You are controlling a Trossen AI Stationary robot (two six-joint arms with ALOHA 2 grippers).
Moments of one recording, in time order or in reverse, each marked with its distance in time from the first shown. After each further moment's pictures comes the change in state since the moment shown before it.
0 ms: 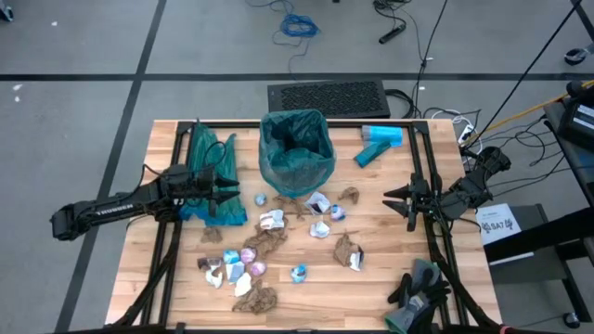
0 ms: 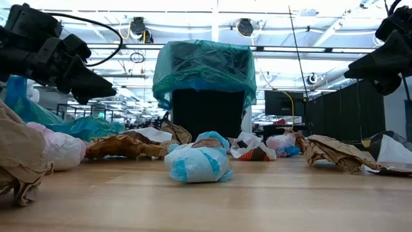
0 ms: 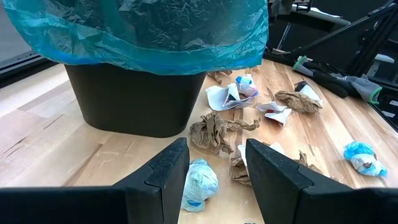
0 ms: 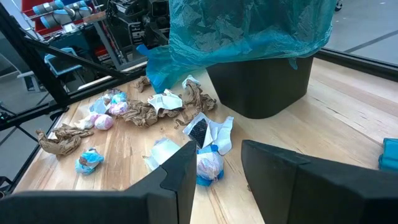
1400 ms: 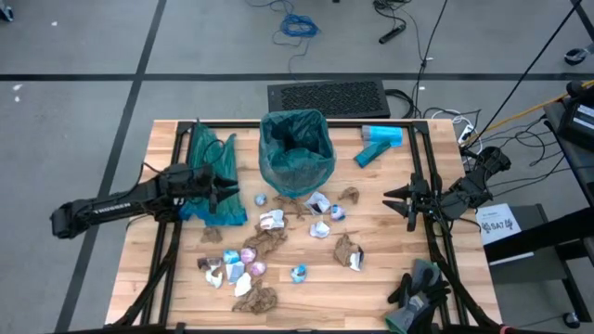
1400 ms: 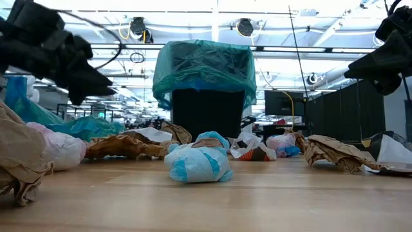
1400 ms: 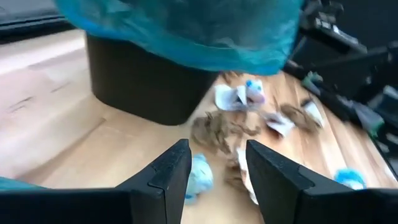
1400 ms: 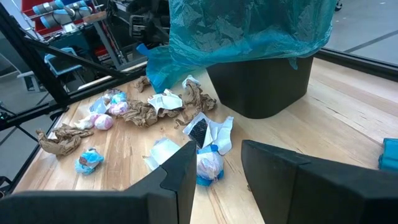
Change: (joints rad) left arm -0.030 0.000 0.079 -0.132 -0.064 -0.183; right arm 0.000 0.000 0.000 0.000 0.000 0.000
